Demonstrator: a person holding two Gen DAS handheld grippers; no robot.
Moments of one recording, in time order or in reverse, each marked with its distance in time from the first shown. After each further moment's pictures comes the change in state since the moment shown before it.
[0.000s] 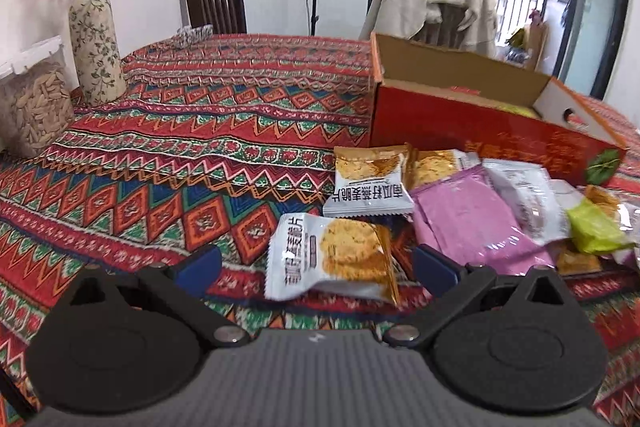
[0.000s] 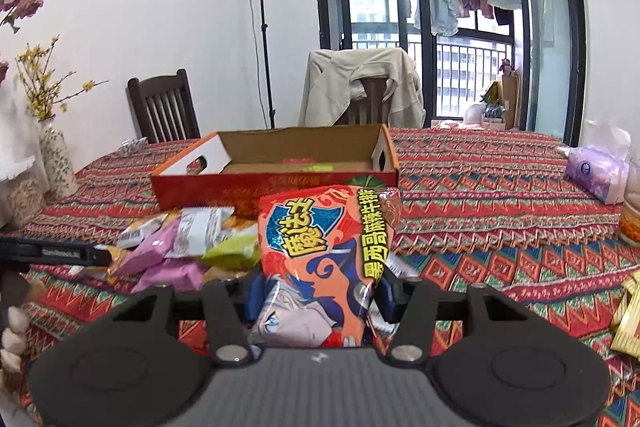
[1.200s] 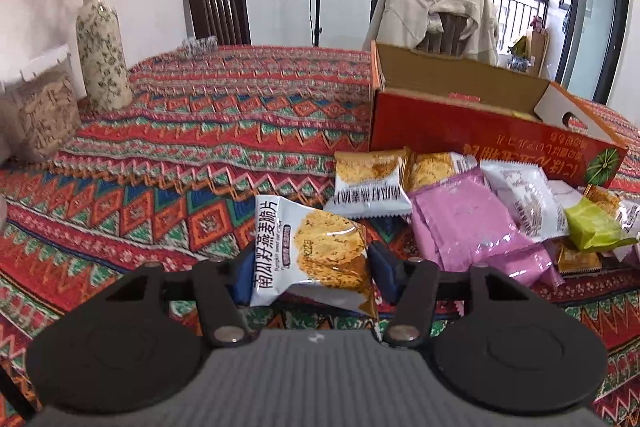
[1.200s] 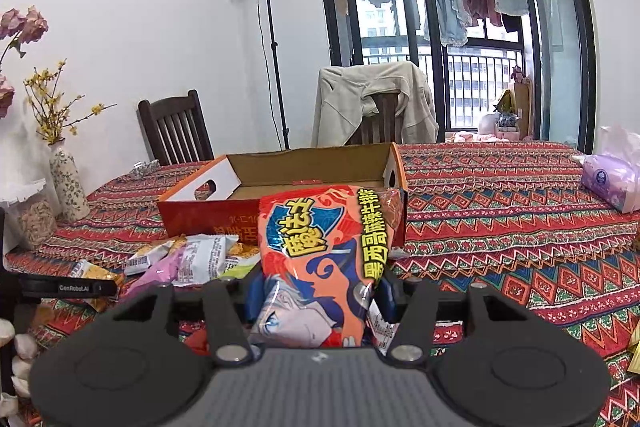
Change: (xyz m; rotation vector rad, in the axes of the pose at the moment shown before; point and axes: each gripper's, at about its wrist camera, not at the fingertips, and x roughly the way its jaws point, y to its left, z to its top) left arm -0.017 -0.002 -0.009 0.004 -0.059 0.011; right arm 0.006 -0.015 0.004 0.020 -0.057 0.062
